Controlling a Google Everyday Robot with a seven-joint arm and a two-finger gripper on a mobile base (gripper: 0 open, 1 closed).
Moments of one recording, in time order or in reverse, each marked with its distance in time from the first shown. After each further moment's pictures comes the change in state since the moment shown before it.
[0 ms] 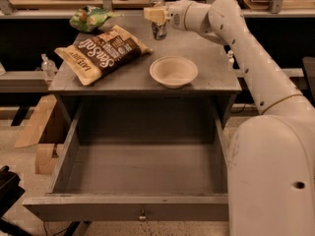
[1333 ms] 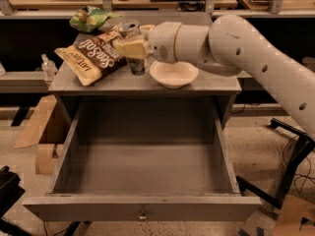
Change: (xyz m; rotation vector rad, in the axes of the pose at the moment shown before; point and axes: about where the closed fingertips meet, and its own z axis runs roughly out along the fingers) arm -0.010 0.221 -0.095 -0.252 0.029 -0.103
